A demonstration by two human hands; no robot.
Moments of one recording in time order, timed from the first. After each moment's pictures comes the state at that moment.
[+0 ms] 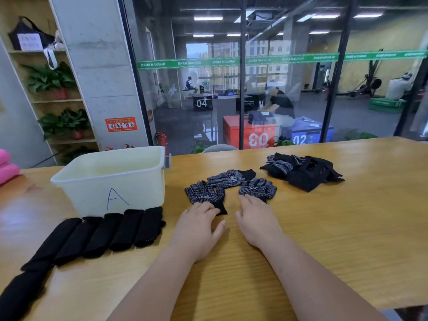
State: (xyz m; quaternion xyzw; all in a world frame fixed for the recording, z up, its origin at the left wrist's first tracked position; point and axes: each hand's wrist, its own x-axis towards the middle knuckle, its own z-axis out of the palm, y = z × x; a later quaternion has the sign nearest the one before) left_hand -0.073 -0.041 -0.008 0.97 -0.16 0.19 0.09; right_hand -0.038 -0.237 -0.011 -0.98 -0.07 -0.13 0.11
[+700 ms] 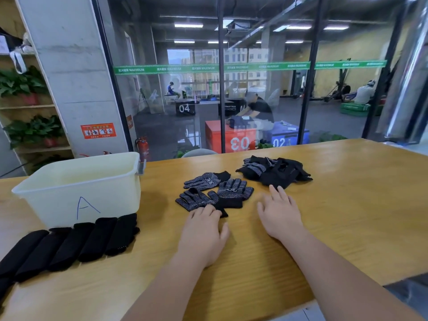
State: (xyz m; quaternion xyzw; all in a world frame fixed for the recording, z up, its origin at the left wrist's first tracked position) left_hand -0.082 -0.121 -0.007 0.97 -0.16 0.16 0.09; right_hand -0.044 -0.357 0.001 -0.99 0.06 -0.11 0.06
